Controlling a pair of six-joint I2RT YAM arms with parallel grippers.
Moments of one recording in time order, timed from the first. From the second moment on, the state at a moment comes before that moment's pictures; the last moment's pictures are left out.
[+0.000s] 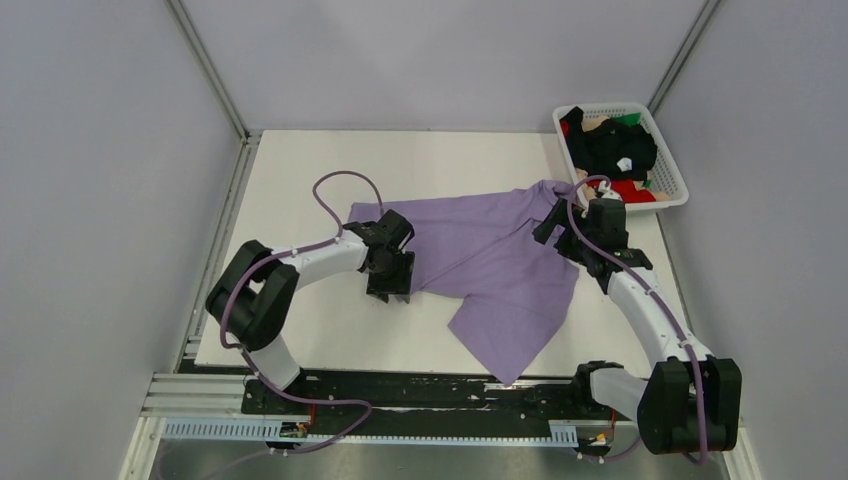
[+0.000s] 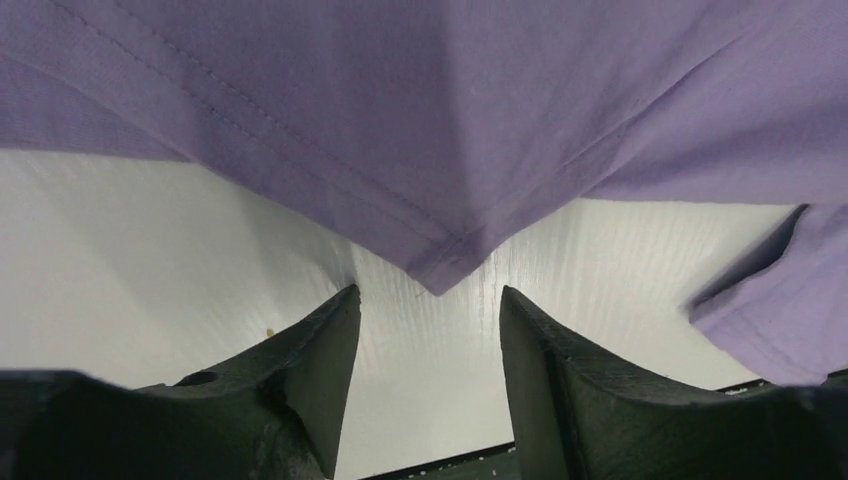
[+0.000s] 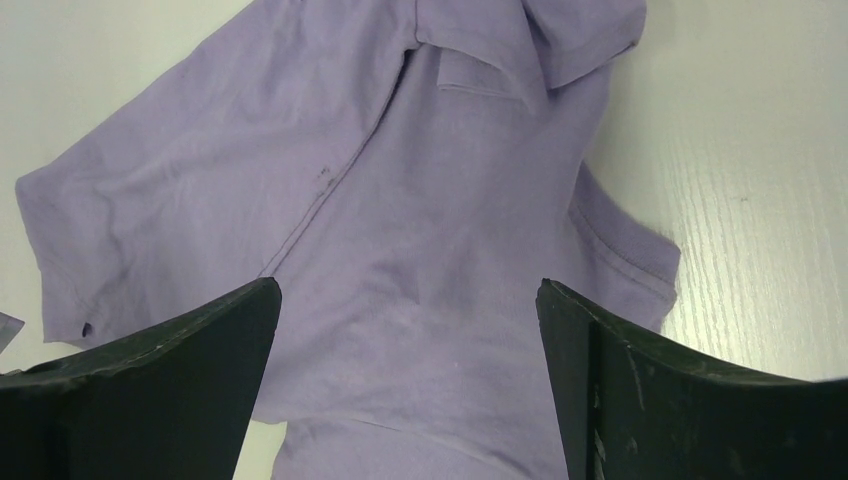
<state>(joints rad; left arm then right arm) -0.66 1.68 1.00 -0.62 0.09 -0.56 0.05 1.13 0.74 -0.30 -0.08 0.53</state>
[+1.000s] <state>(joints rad) -0.69 1.70 1.07 -0.49 0.00 -0.58 0.05 1.14 0.72 -0.30 -0.01 0.52</state>
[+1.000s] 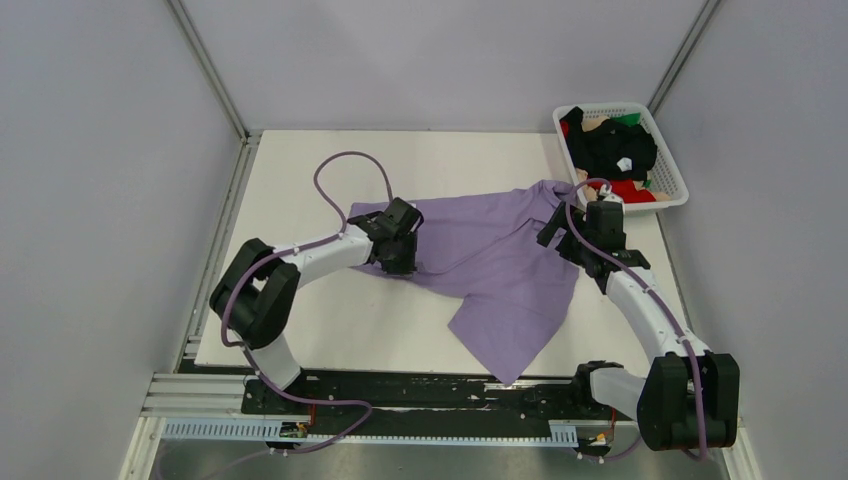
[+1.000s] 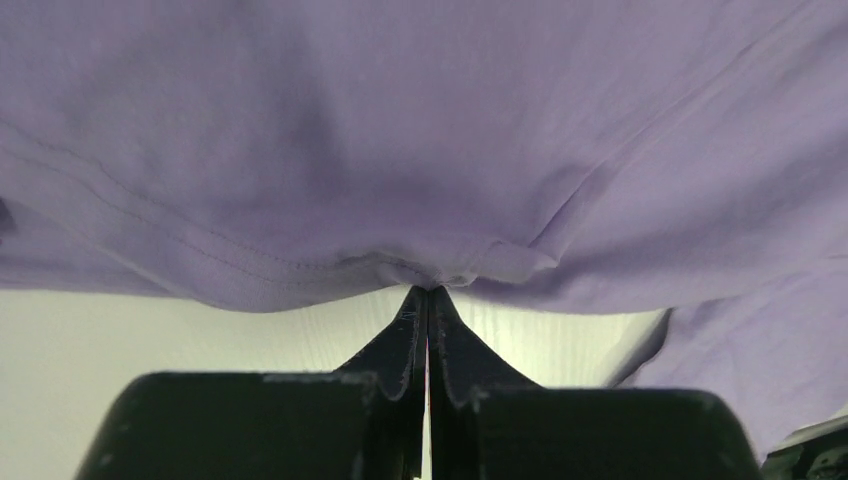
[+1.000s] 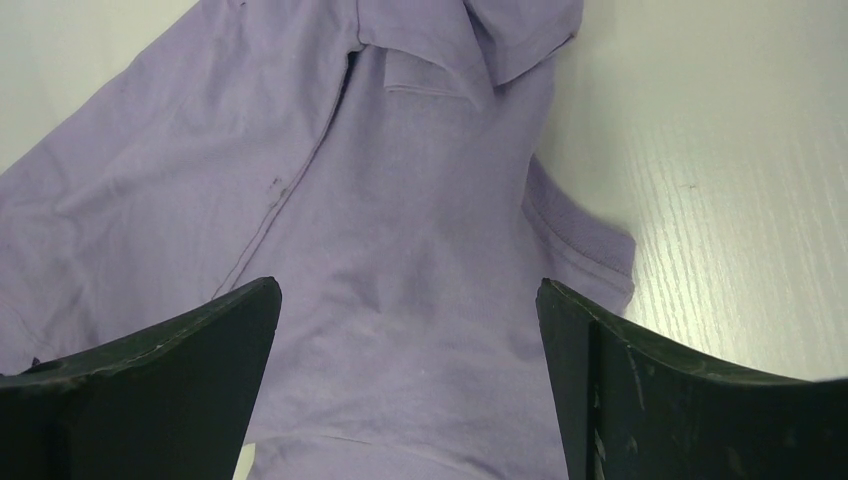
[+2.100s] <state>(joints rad) -0.33 2.51 2.30 -0.29 -0.01 -0.38 0.05 1.18 0.72 -0.26 0.04 0.50</state>
